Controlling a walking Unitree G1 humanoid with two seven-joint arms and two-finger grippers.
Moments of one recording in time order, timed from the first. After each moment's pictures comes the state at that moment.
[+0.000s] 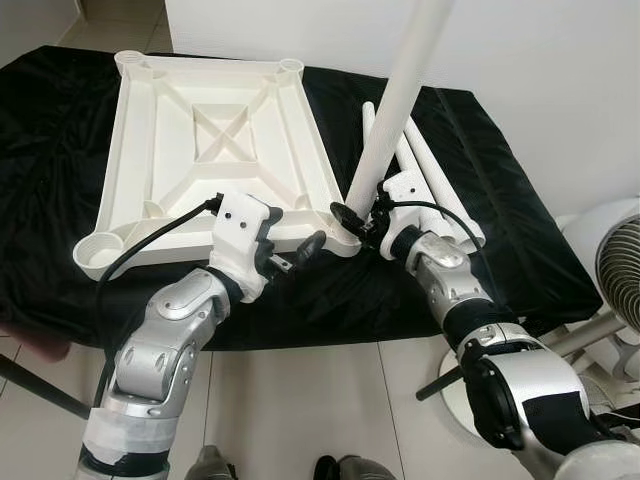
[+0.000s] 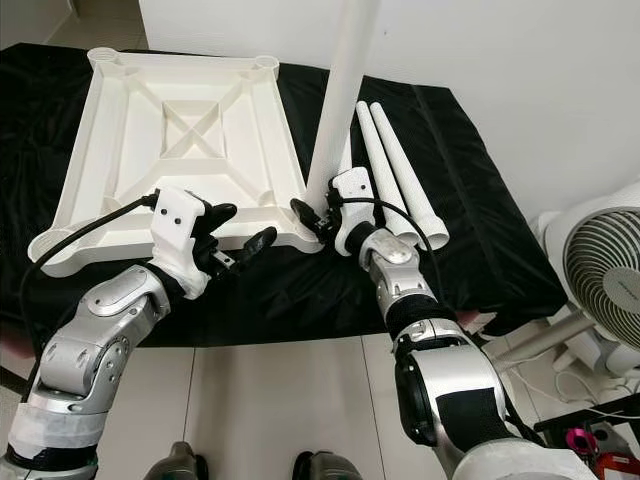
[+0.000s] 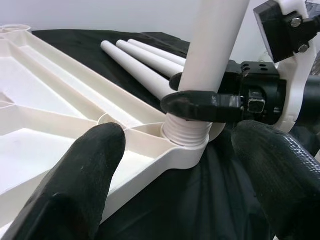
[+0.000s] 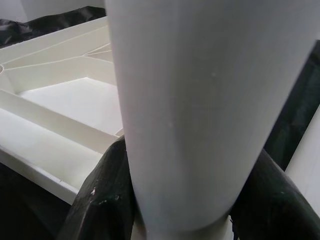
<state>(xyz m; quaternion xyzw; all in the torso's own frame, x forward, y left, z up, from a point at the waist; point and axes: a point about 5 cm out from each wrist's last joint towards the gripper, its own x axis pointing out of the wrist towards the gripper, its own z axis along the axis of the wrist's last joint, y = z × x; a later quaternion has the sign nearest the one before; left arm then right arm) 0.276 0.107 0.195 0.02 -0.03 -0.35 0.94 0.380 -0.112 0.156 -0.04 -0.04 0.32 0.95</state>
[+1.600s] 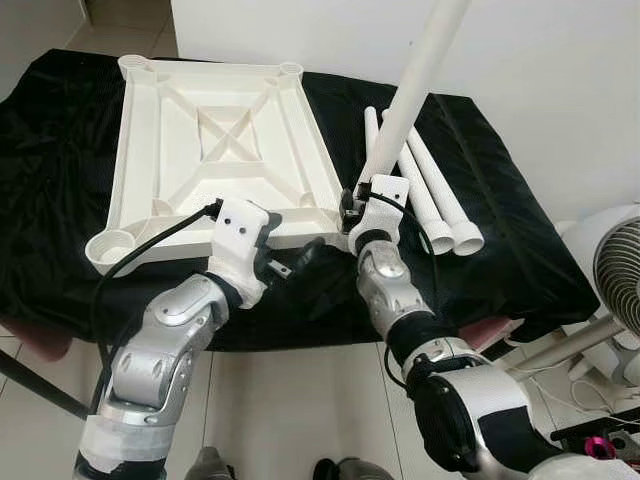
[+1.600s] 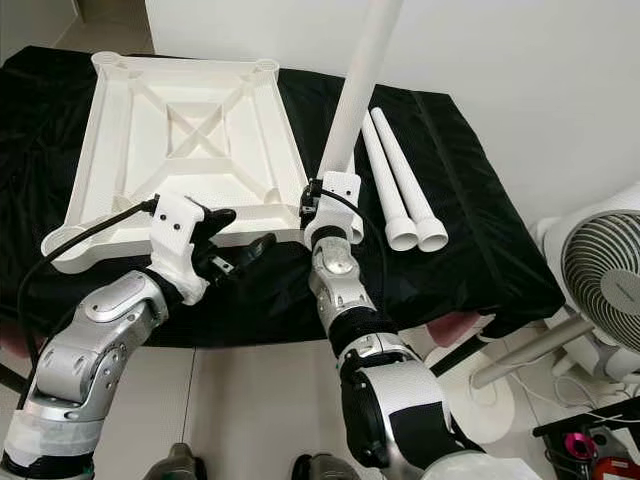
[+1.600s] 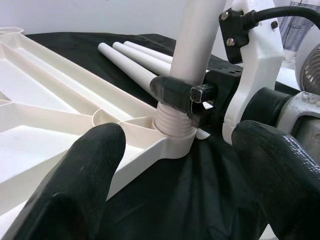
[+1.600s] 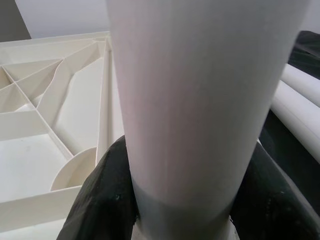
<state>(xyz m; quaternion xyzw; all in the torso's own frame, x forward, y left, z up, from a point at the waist) 0.270 0.104 0.193 0.02 -0.03 -0.36 0.93 0.376 -0.066 0.148 0.08 -0.02 0.01 1.00</state>
